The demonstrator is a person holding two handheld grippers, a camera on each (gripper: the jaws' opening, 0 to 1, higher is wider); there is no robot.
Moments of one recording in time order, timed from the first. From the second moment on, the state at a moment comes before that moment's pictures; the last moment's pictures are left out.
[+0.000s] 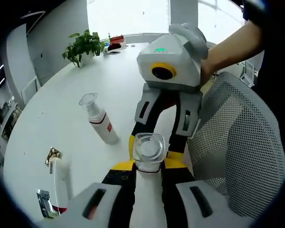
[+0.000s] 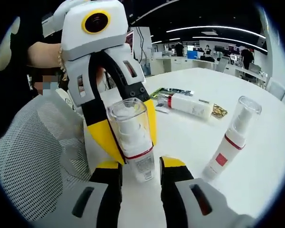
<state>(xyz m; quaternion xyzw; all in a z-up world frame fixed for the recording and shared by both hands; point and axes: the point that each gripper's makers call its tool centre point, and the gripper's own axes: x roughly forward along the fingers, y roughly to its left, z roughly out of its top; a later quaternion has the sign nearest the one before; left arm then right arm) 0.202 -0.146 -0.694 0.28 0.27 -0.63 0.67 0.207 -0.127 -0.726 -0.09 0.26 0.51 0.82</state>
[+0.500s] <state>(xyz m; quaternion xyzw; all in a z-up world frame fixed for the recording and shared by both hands) 0.227 -0.154 -0.696 0.28 0.26 -0.63 0.67 0.204 -0.149 -0.725 -0.08 0.27 0.47 0.84</state>
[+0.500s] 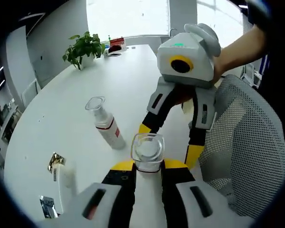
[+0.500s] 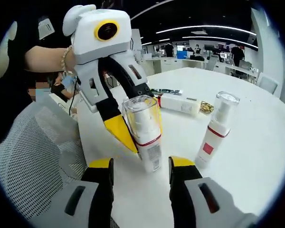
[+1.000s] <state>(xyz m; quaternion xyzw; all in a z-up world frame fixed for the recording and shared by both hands) 0.262 -0.164 -0.699 0.27 0.25 -0.63 0.69 0.201 -0.183 -0.720 -0.04 0.28 0.40 0.87</state>
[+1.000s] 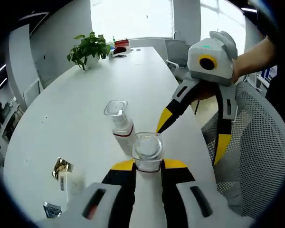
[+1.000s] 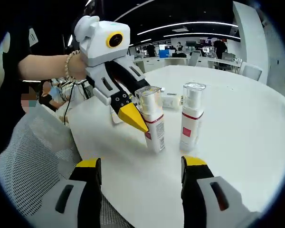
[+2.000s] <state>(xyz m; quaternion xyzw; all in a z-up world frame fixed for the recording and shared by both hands) 0.295 -0.174 -0.702 0.27 0.26 -0.62 0.69 0.197 -0.195 -0.715 -0.04 0.28 0.37 0.88</state>
